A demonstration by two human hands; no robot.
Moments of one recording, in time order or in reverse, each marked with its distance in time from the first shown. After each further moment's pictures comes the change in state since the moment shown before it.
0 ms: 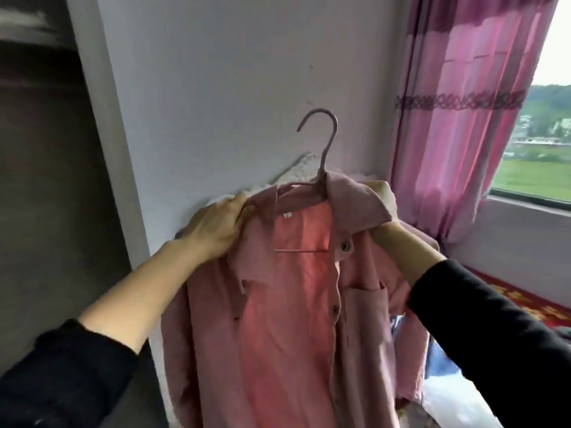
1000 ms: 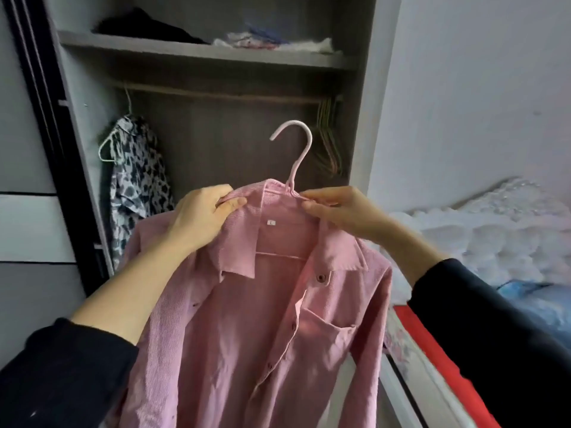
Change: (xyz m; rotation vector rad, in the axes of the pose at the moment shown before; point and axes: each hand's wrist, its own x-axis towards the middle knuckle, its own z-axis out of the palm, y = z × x) left_hand -0.184 -0.317 -0.242 0.270 0.341 -0.416; right_hand -0.083 -0.224 0.356 0.235 -0.810 -0.718
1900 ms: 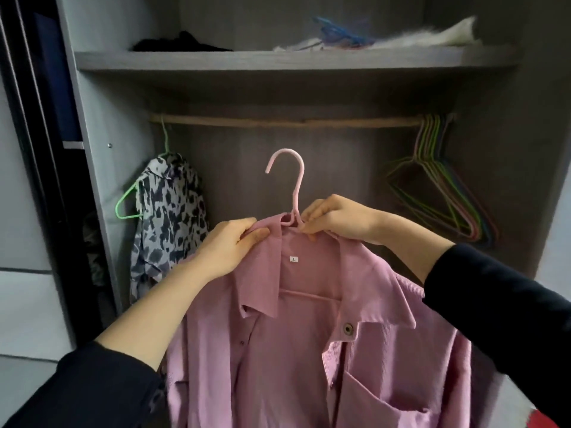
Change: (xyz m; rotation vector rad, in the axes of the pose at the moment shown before) left_hand 0.174 -0.223 0.070 -0.042 -0.159 -0.072; right_hand 0.309 0.039 0.103 -0.023 -0.316 -0.010
